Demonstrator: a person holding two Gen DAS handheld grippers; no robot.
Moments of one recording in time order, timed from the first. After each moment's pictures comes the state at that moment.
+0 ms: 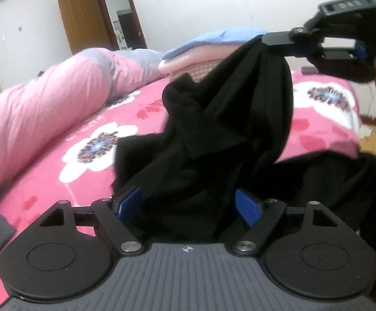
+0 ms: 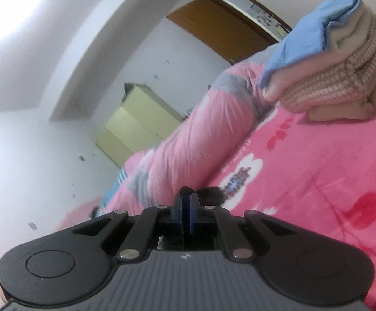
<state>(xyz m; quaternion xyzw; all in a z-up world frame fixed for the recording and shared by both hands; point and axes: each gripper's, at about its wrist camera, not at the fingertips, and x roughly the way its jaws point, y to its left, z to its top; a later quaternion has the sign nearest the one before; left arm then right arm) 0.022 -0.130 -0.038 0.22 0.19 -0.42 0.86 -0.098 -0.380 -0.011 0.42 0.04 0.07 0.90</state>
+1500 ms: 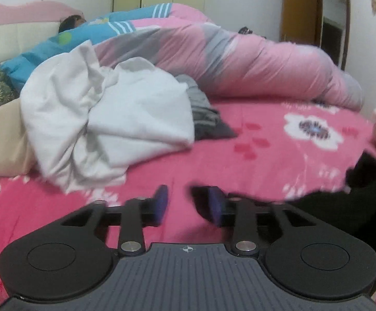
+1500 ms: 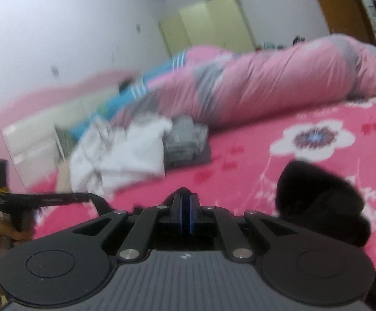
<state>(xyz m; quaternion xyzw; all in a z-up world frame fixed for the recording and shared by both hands) 0.022 0.149 -0.008 -0.01 0.26 -0.04 0.97 -0.016 -0.178 0.005 0.12 0.22 0.20 0.95</state>
